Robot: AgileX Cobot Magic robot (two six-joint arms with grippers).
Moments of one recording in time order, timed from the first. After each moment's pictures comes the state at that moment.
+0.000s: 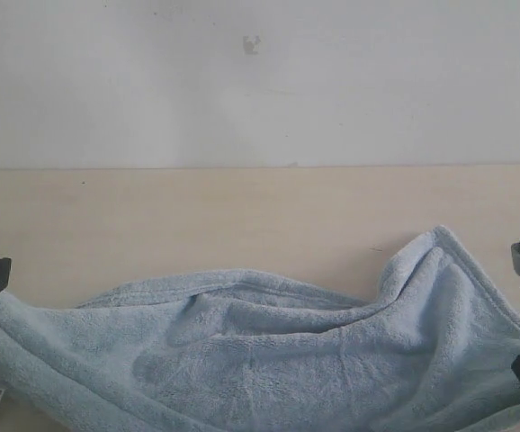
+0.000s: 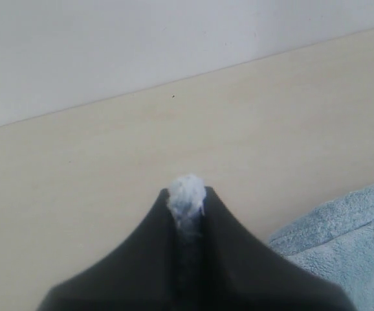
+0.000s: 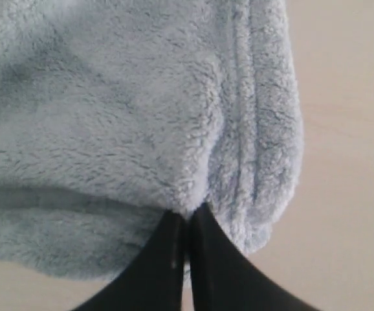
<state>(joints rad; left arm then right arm) -0.79 0.97 -0.48 -1.75 -0.85 1.66 0.08 1.38 -0.66 -0.09 0.77 -0.05</state>
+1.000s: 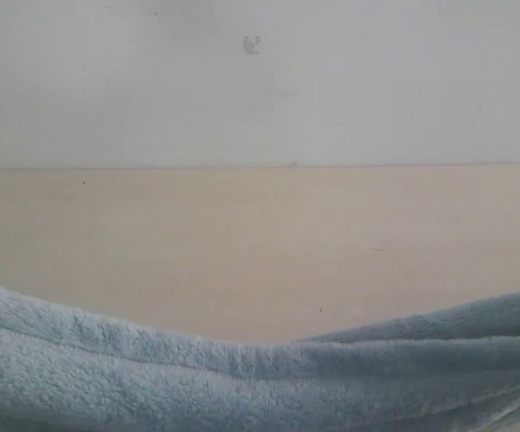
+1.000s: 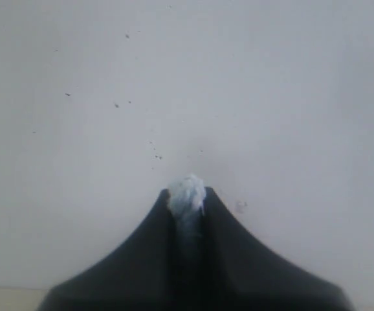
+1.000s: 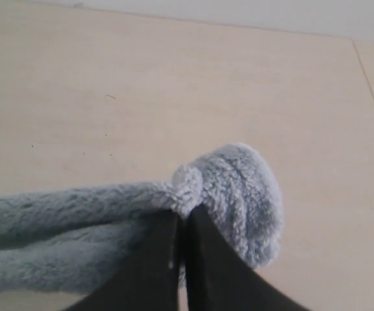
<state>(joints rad) -0.79 0.13 -0.48 -1.75 -0.65 1.75 0.08 0.44 -0.76 -0.08 1.00 0.01</state>
